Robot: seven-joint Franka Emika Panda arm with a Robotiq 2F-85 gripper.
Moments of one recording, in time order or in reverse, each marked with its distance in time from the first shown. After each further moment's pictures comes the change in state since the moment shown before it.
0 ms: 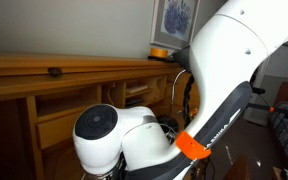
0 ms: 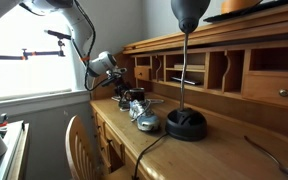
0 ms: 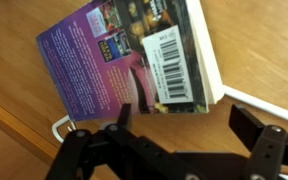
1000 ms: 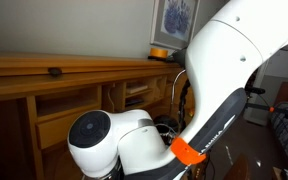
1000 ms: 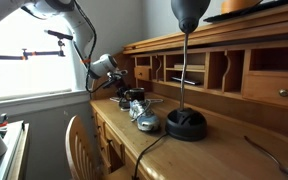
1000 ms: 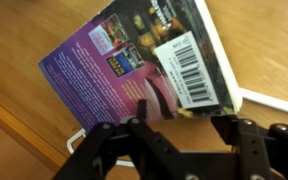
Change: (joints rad) arm 0.017 0.034 -0.017 0.039 0.000 -0.062 0.025
